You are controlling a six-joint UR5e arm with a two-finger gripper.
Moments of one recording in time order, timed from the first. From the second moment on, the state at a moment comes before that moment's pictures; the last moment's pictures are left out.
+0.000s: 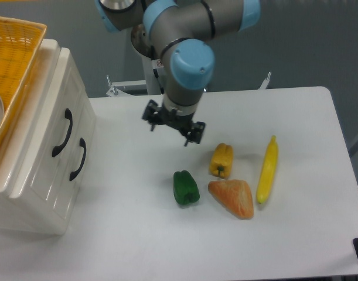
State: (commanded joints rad) arm 2.34 -1.74 -1.66 -1.41 1.35 0.63
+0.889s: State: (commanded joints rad) arm 2.23 -1.74 -1.60 -1.41 1.19 0.33
